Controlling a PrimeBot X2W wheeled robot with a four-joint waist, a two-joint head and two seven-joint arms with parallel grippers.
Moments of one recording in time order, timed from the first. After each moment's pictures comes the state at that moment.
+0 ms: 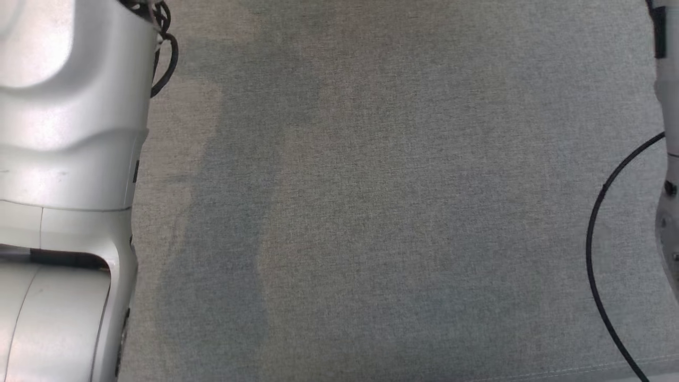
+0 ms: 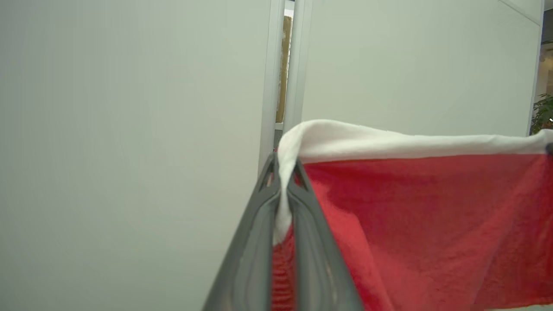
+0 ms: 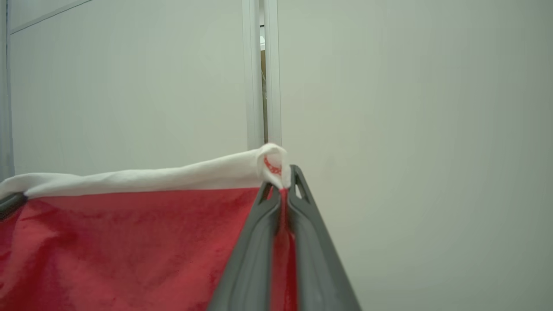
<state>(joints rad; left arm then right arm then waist) -1.37 0.07 -0.28 0.62 -0.43 -0.03 -0.26 -1.38 -0.21 0.19 0.54 0.38 0.13 -0.23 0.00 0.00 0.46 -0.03</state>
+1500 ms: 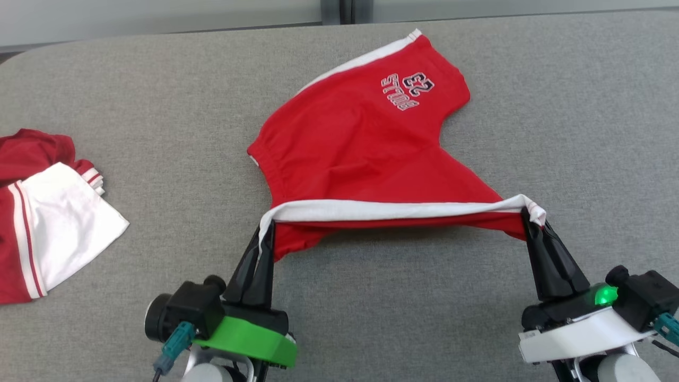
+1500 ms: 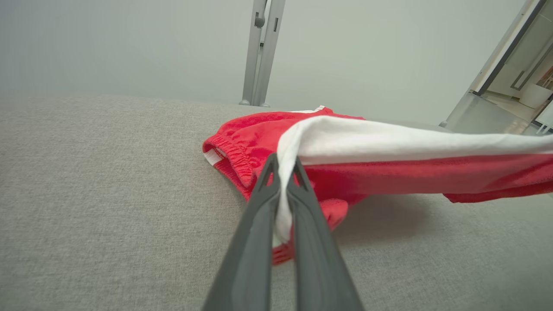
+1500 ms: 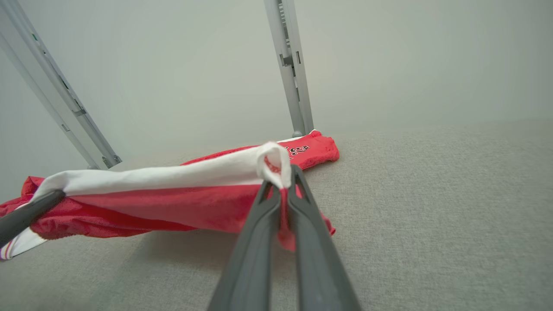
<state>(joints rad) -0.11 0.08 -0.37 0.09 -0.35 -0.01 -0.24 0.03 -0.18 0.14 -0.11 0.34 0.13 -0.24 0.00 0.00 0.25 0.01</state>
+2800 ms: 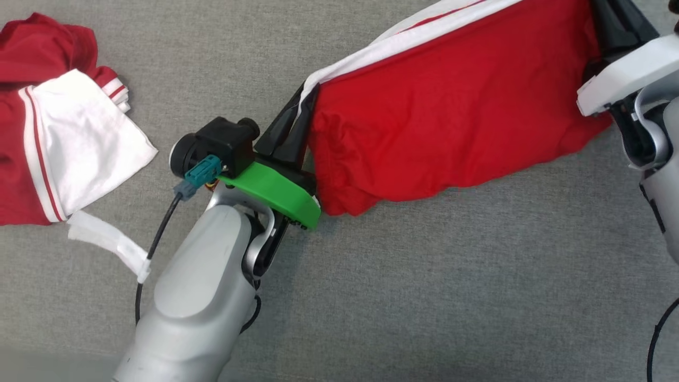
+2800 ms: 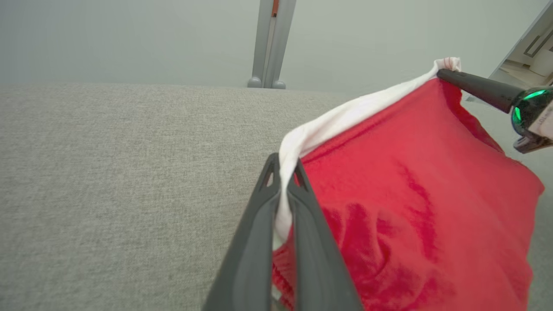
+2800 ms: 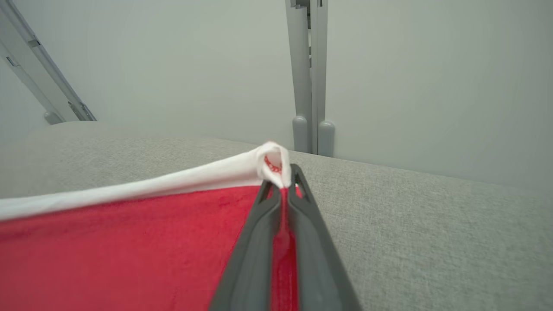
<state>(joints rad) -0.64 0.05 -0.47 0.40 -0.44 -0.11 -0.20 -0.85 -0.44 0.31 0.50 0.51 0.13 -0.14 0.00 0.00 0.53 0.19</state>
